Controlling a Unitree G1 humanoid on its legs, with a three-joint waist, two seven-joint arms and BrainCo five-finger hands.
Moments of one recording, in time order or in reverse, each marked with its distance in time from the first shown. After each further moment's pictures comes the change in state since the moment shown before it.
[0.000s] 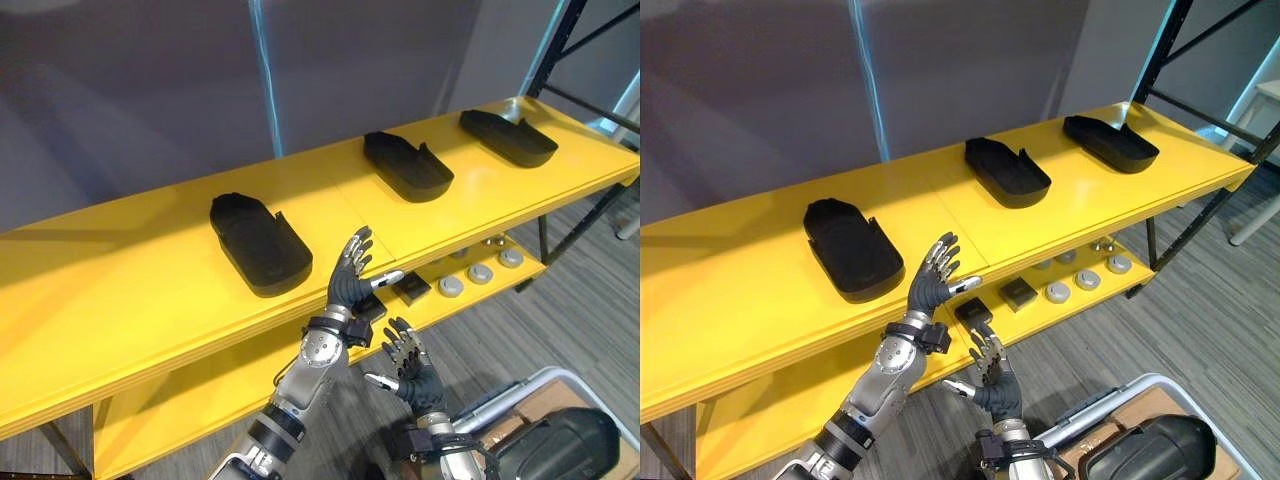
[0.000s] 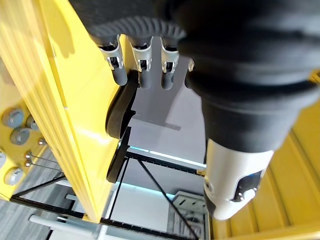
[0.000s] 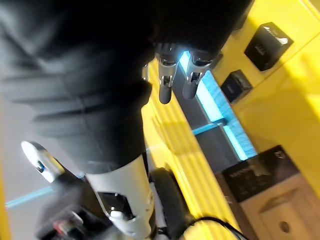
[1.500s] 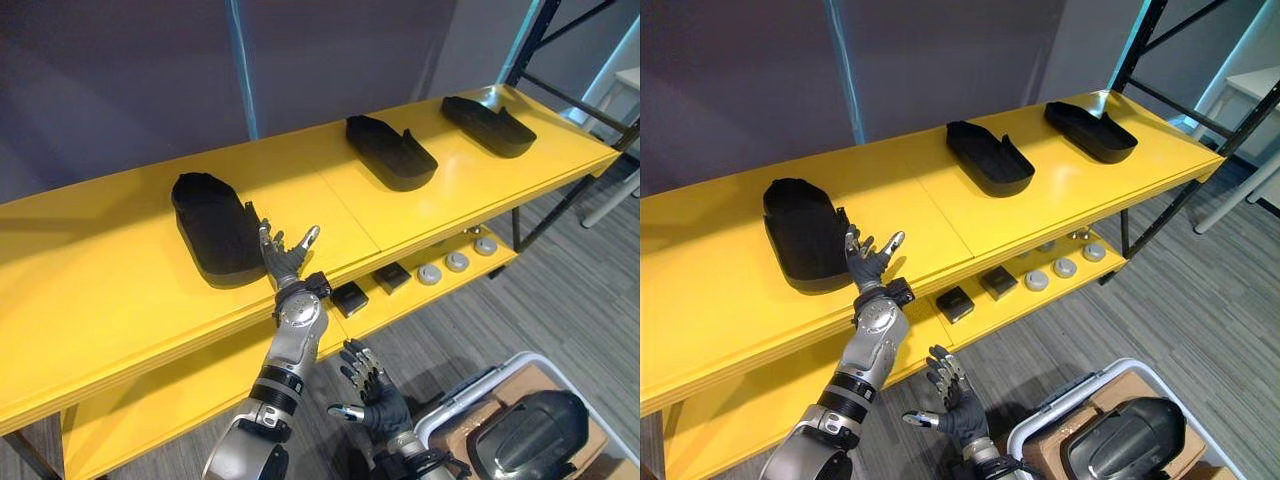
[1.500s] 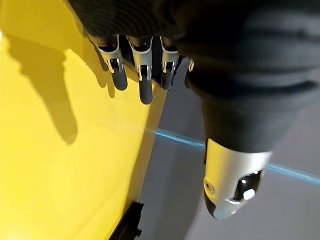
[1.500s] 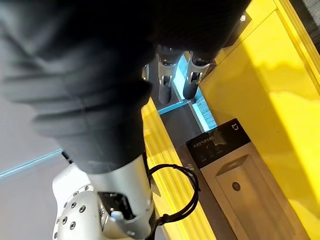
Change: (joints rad) left arm -0.144 -0.042 0.364 0.181 0.122 0.028 0.439; right arm 0.005 -0.075 0.203 0.077 0.031 -0.025 0.020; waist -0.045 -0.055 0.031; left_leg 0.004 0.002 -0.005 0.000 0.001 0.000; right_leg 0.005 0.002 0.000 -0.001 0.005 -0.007
